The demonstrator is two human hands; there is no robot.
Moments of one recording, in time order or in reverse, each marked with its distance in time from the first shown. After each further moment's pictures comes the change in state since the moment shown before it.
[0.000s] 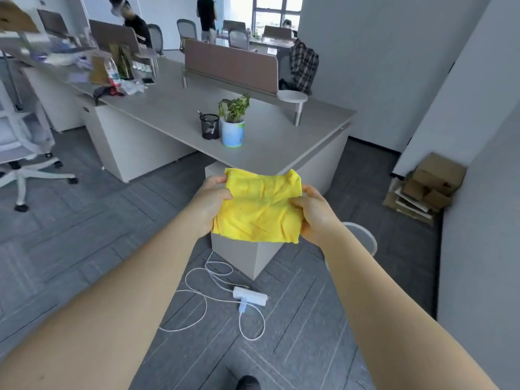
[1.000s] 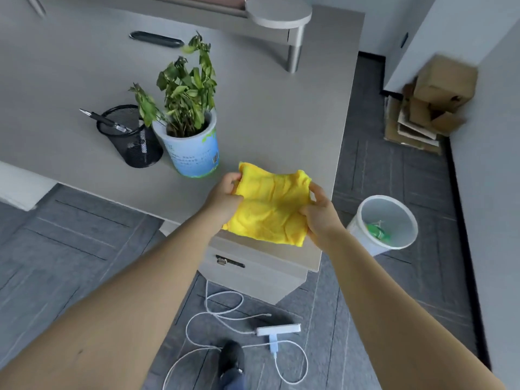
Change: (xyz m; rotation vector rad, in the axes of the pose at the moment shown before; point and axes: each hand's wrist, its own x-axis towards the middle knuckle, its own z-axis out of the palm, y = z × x) left_hand 0.576 -0.056 0.028 0.471 -0.344 -0.089; right_hand 0.514 0.029 0.042 -0.199 0.462 0.260
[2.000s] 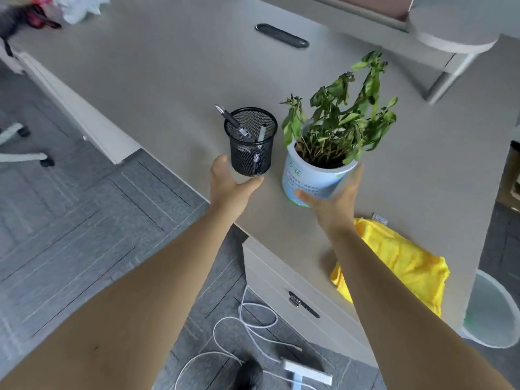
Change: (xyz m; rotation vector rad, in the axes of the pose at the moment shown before) left_hand 0.052 -0.068 -0.154 -0.238 0.566 -0.022; right_hand 0.060 -0.048 0.186 -0.169 -0.034 -0.516
